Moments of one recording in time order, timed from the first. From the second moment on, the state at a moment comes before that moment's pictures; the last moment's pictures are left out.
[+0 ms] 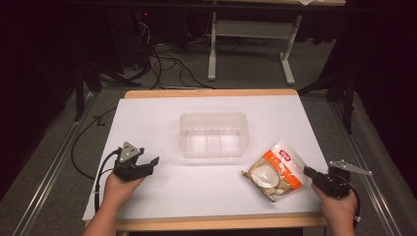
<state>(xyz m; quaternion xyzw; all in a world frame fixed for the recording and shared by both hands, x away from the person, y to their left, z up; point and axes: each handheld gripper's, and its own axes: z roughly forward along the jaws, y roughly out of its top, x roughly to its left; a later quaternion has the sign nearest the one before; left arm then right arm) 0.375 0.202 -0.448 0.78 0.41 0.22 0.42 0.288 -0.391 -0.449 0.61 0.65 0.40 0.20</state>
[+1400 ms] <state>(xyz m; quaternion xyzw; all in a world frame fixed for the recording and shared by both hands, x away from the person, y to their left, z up) 0.376 0.198 -0.449 0.79 0.40 0.22 0.41 0.267 -0.362 -0.358 0.51 0.59 0.51 0.37</state>
